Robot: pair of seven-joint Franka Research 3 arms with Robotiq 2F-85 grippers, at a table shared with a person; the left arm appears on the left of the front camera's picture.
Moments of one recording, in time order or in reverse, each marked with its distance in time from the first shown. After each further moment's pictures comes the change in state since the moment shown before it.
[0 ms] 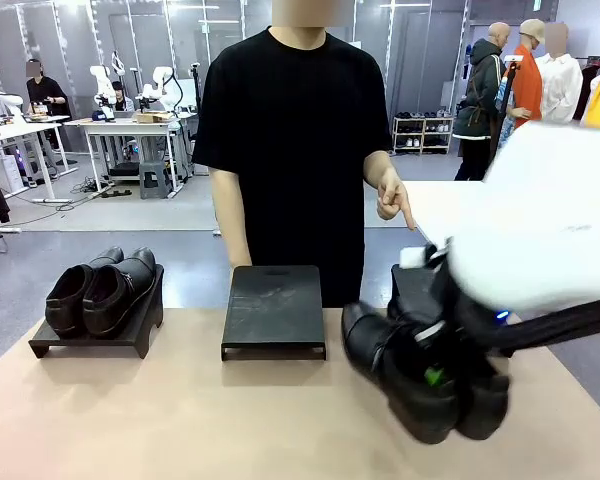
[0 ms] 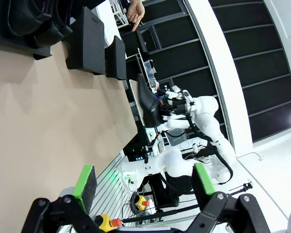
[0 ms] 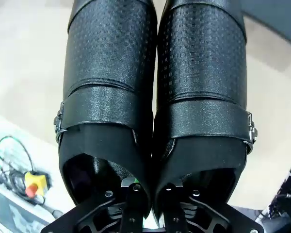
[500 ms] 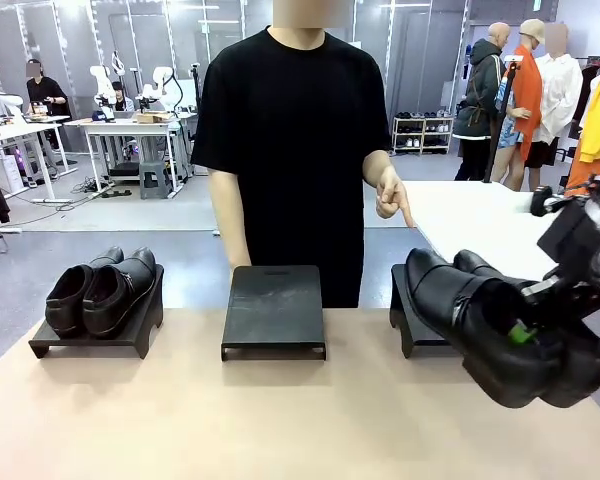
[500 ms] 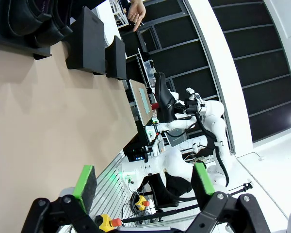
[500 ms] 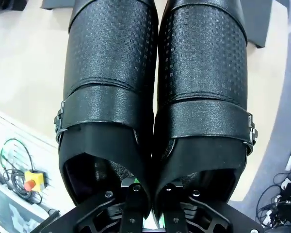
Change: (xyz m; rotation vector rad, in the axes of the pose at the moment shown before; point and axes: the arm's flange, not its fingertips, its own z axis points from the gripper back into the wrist) left arm 0.000 0.000 0.000 0.000 0.000 0.000; right arm -0.034 -0.069 0.070 0.009 -0.119 -0.036
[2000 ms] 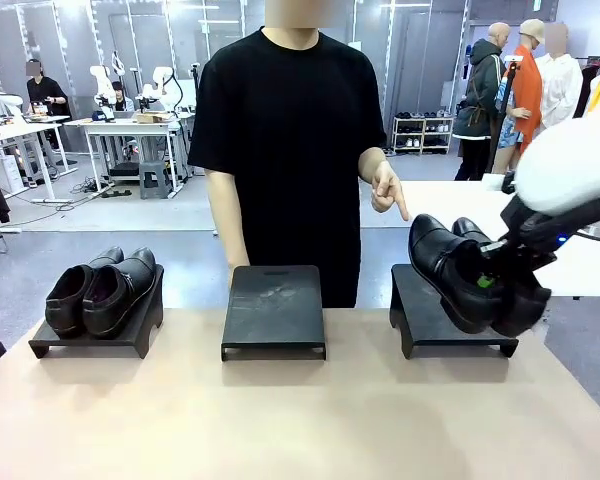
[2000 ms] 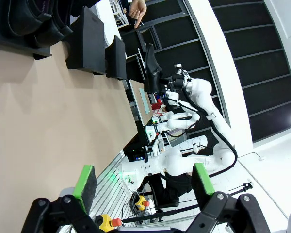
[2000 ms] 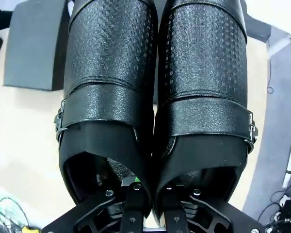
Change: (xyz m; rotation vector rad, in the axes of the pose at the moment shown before) left arm 0.000 0.000 0.000 0.000 0.000 0.000; right arm 0.139 -0.072 -0.074 -0.059 -0.112 -0.087
